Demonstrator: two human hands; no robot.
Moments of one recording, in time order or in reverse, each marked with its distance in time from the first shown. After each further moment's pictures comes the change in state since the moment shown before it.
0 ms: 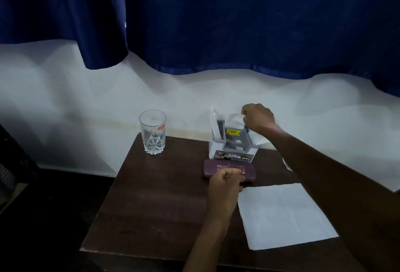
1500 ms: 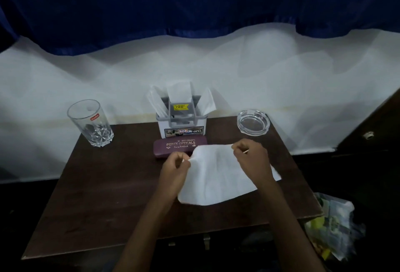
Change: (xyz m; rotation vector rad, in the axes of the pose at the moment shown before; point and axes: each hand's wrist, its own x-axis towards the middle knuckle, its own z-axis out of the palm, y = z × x) left_hand 0.028 -0.047 0.019 0.415 0.006 0.140; right_hand -0.186 0.085 0.045 0.758 0.113 0.416
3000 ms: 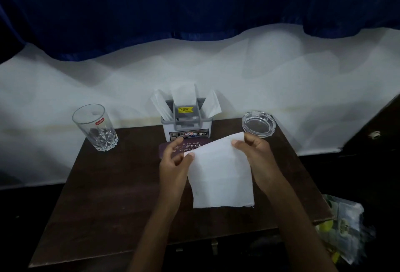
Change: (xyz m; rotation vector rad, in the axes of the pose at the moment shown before) left_hand -0.002 0.015 -0.006 -0.378 0.117 0.018; right_hand -0.007 -0.028 -0.005 0.668 -0.142 0.196
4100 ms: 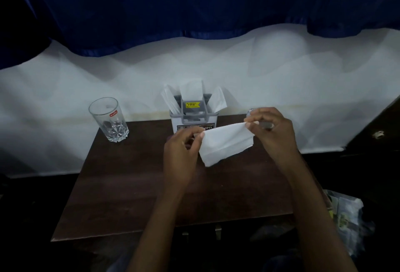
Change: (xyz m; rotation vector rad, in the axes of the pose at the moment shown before) left_hand -0.009 0.021 -0.004 0.436 0.045 0.529; right_hand -0.011 -0.036 -0.016 -0.380 0.115 -0.509
